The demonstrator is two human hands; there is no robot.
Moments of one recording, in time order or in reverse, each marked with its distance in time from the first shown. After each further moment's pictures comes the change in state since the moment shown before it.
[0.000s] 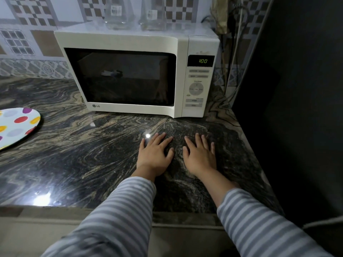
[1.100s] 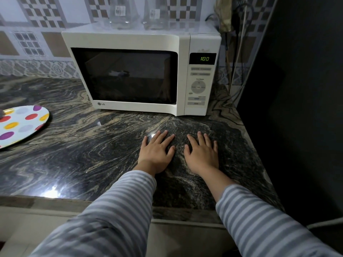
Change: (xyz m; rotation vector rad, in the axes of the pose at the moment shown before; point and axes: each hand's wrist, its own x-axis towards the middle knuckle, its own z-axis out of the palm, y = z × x) left_hand -0.002 0.001 -0.002 0.077 -0.086 0.001; right_hand -0.005 0.006 0.002 0.012 0.017 -0.013
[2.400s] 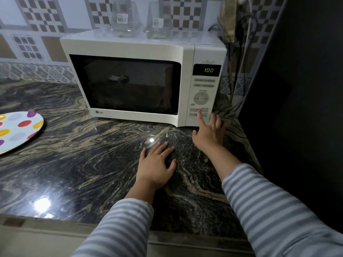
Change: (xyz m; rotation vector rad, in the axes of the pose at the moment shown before) left_hand 0.002 -0.001 0.003 -0.098 0.111 -0.008; right_hand 0.085 -0.006 -0.049 -0.004 0.176 0.058
